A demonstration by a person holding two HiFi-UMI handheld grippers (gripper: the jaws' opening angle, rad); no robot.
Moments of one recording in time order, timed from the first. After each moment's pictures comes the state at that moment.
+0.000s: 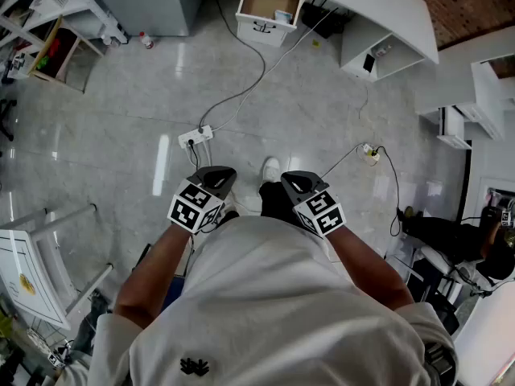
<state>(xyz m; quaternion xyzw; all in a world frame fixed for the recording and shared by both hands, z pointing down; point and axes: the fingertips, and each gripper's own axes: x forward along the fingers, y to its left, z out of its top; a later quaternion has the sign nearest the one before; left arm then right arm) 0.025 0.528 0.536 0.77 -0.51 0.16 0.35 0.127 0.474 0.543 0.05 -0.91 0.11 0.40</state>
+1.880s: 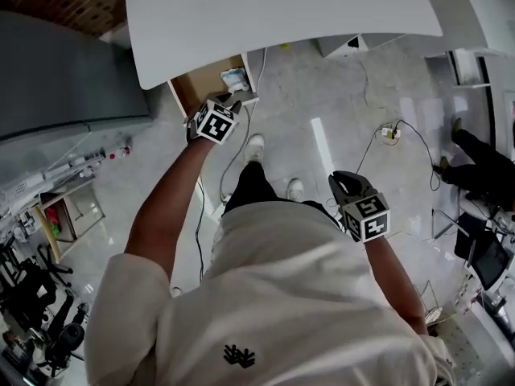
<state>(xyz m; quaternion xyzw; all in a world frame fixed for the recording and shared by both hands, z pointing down) -0.209 -0.313 0.705 0.80 -0.37 0.42 0.24 0.044 -0.141 0.557 0.33 -0.80 0.32 0.39</state>
